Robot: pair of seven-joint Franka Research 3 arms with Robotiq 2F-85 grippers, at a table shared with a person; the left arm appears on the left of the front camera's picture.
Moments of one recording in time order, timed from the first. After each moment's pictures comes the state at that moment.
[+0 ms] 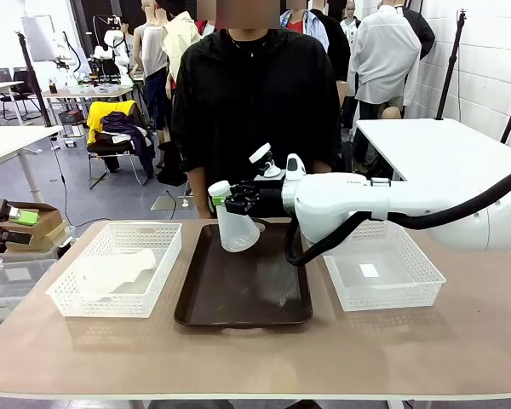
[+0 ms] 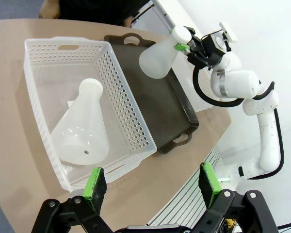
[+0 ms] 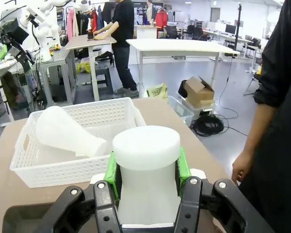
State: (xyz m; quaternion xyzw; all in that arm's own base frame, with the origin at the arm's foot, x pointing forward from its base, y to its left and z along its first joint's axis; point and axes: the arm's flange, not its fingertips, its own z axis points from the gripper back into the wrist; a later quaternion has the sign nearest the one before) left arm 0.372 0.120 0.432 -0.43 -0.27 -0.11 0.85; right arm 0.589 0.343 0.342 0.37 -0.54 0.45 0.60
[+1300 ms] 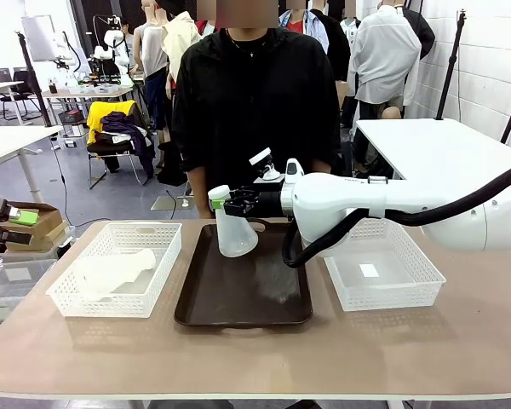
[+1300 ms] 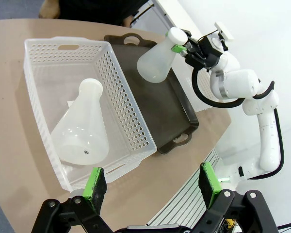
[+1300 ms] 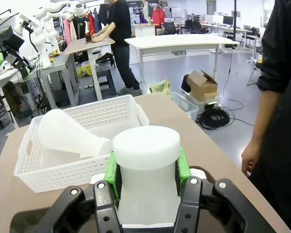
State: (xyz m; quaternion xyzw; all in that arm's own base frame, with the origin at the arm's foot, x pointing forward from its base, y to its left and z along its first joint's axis) left arm 0.372 0.120 0.432 -0.43 -0.27 -0.11 0.85; right arm 0.589 0.346 0.332 0.39 -0.53 0.43 0.62
